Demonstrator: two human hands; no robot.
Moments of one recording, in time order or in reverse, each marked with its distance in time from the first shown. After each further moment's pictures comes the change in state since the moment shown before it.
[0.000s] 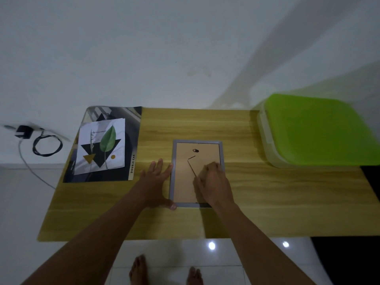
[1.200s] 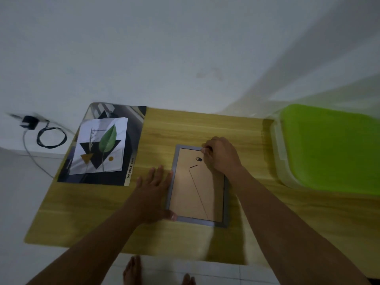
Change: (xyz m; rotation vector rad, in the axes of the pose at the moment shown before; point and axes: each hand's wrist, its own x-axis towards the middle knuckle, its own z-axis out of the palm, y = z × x) left_hand 0.005 0.007 0.008 0.010 0.006 -0.057; right_hand 0.145 0.020 -0.021 -0.099 0.048 -0.383
